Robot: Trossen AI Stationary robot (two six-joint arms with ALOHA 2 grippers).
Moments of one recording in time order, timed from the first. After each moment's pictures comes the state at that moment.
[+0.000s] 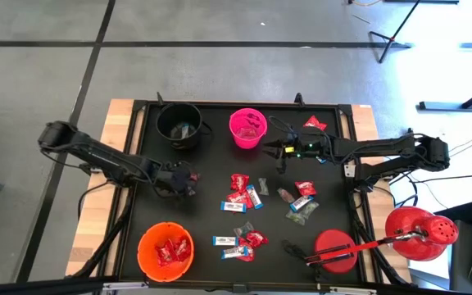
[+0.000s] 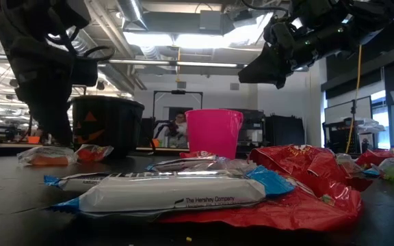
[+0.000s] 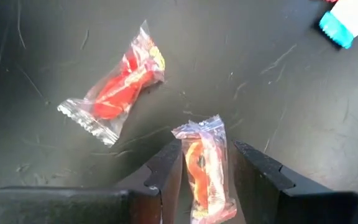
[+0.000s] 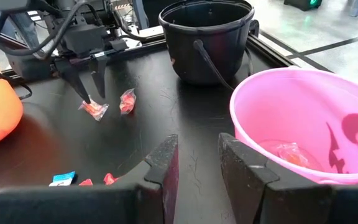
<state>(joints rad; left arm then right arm) -0.21 1.19 0.51 -0.43 -0.16 -0.78 -0.21 1.23 0.59 0.30 -0.03 0.12</state>
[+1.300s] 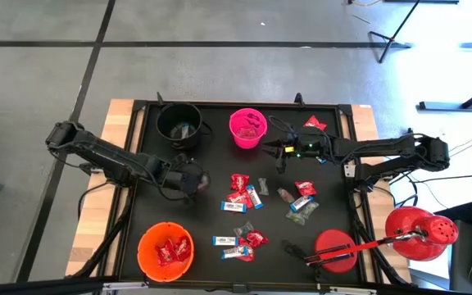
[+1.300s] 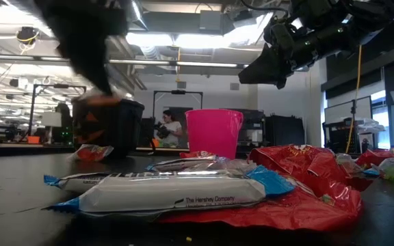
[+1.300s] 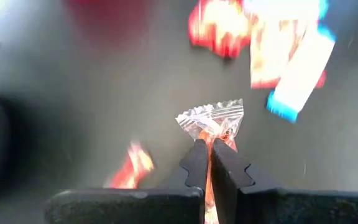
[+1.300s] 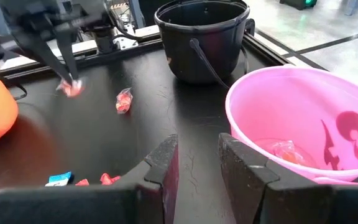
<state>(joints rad) -0.26 1.31 0.86 -0.60 -0.40 -0.59 -0.21 1.23 0.59 0.30 -0.02 0.13</state>
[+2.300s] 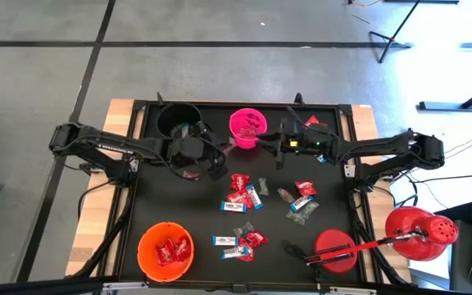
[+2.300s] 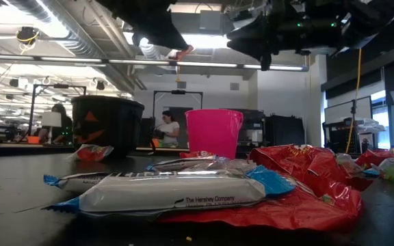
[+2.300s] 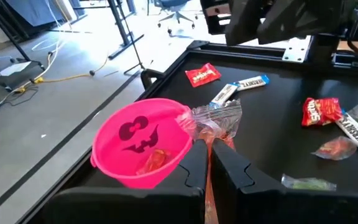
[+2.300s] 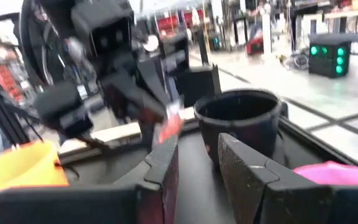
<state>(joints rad) -0.02 1.35 0.94 -0.02 -0.56 -0.09 -0.21 1.30 0.59 0.72 -0.11 0.21</state>
